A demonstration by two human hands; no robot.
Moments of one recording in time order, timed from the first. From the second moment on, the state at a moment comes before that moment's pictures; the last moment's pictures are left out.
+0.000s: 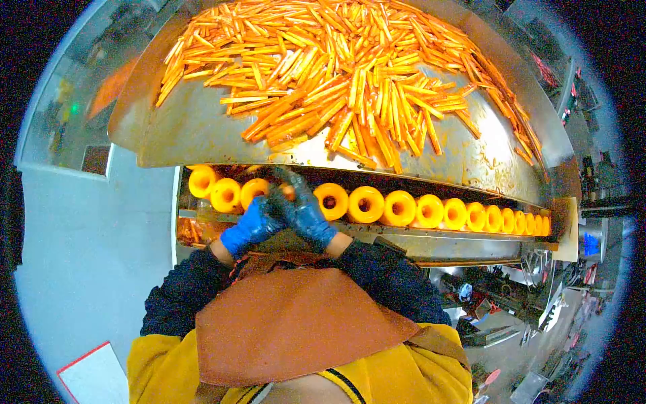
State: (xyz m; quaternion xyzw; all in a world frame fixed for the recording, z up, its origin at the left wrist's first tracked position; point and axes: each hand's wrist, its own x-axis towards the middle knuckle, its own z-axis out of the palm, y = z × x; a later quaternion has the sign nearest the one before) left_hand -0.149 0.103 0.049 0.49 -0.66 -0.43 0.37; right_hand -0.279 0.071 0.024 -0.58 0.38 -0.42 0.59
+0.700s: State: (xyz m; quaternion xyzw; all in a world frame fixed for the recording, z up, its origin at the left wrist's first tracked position) left_hand -0.114 -0.035 0.076 0.55 -0.80 -0.02 0.23; right_hand -0.425 -0.085 0.082 -0.76 0.64 -0.03 0.12
